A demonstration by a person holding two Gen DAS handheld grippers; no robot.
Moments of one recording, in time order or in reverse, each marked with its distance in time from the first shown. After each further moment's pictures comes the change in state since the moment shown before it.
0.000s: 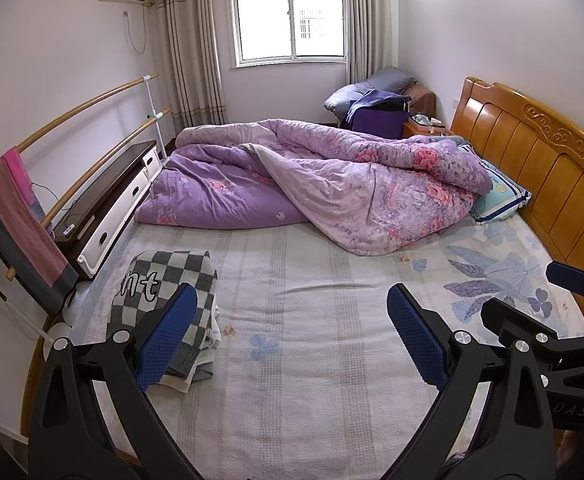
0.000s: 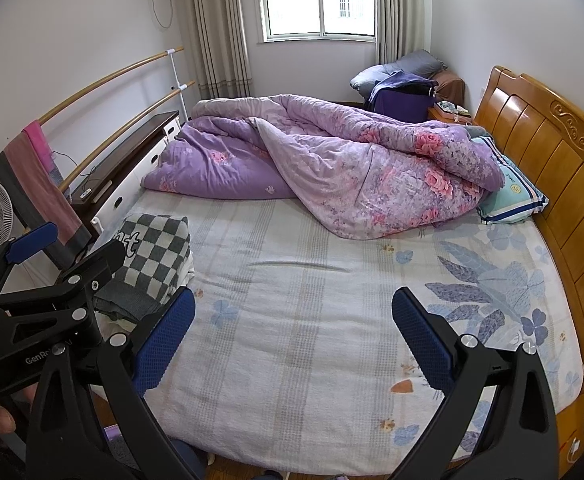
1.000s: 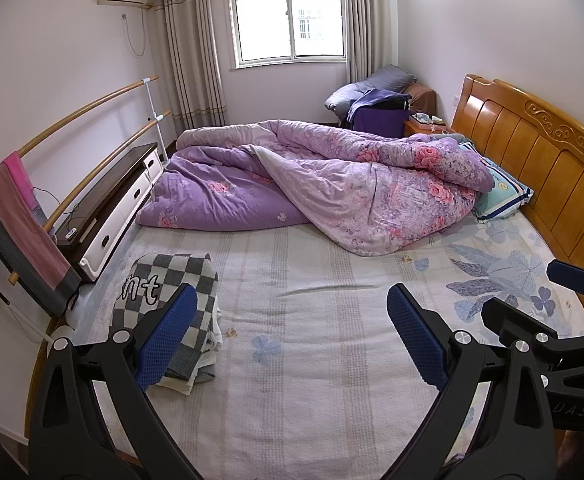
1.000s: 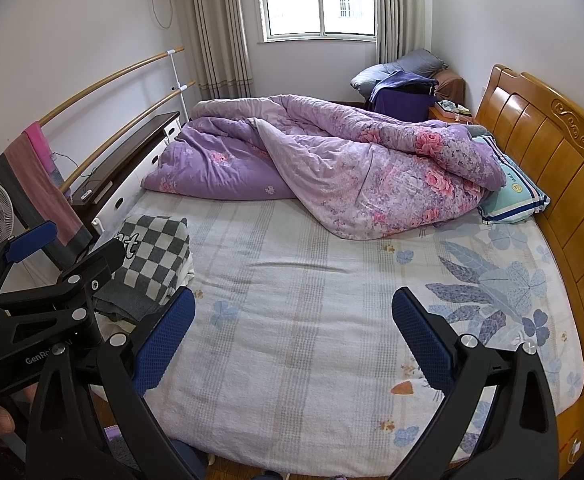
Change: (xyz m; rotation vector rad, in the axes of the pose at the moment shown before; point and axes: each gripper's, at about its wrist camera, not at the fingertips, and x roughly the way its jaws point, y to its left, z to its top) left arm 0.002 0.000 0.003 0.003 0.002 0.001; right arm 0.004 -0.001 0.001 0.001 0.002 0.002
